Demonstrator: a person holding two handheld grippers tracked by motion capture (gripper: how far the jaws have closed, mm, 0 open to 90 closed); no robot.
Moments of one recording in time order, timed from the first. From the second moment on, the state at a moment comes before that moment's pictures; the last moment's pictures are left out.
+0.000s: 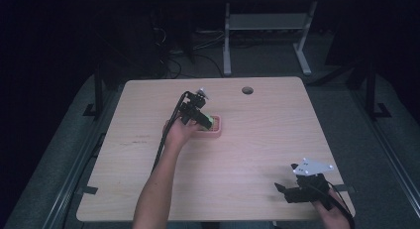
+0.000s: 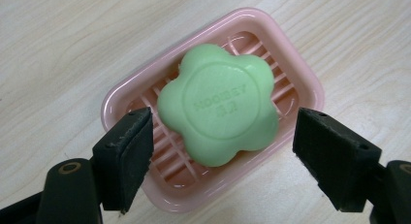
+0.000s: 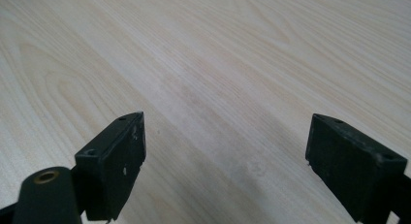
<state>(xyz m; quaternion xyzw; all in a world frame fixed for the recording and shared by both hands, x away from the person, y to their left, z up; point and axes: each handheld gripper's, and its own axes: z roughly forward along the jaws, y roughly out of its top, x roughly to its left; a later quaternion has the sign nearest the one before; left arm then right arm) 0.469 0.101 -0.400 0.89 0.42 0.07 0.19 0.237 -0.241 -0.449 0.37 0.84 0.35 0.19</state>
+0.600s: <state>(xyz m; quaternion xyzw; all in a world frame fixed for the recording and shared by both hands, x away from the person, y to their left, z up) 0.448 0.096 -0.393 0.90 0.38 0.08 0.21 0.236 -0.241 -0.448 0.38 0.84 0.35 0.19</state>
